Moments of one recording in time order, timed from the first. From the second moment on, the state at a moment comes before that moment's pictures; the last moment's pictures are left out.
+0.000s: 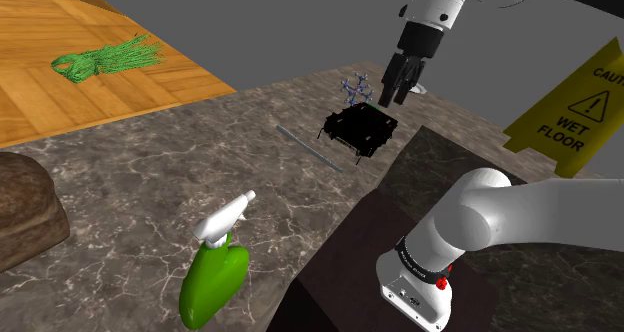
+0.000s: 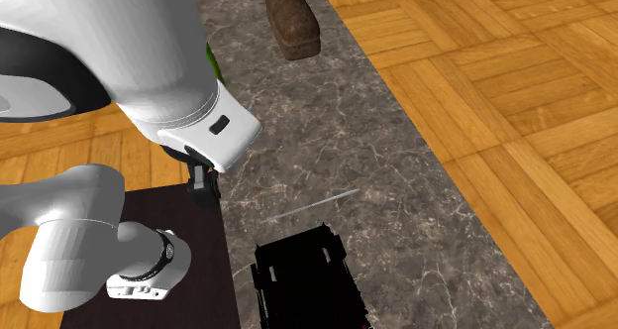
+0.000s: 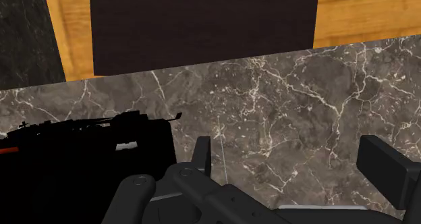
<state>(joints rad) -0.02 -0.83 0.00 -2.37 0.12 1.42 -0.08</state>
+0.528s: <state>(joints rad) -0.01 -0.73 0.04 -2.47 0.11 1.67 -0.09</state>
